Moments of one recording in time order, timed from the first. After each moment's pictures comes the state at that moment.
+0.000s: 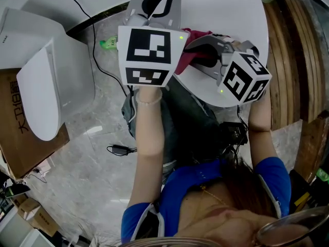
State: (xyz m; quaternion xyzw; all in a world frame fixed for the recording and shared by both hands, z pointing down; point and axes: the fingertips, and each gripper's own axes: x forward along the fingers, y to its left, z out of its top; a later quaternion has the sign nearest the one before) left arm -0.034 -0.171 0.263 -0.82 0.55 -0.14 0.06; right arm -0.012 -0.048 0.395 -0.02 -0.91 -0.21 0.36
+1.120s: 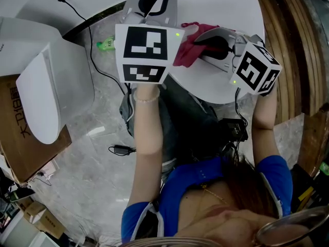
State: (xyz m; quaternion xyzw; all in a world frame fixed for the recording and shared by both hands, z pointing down) left arm -0.014 -0.175 0.272 -0.83 0.53 -0.15 0.06; right arm 0.030 -0.062 0.393 0.00 -0.92 -0.17 0.35
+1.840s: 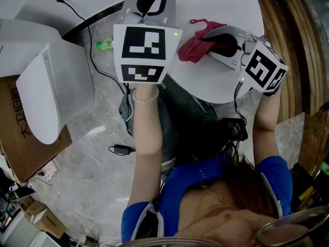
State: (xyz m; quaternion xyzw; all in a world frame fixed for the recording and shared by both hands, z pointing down) left arm -0.014 -0.178 0.275 -0.83 0.53 -0.16 0.05; right arm 0.053 -0.075 0.392 0.02 -0.93 -0.16 0.34
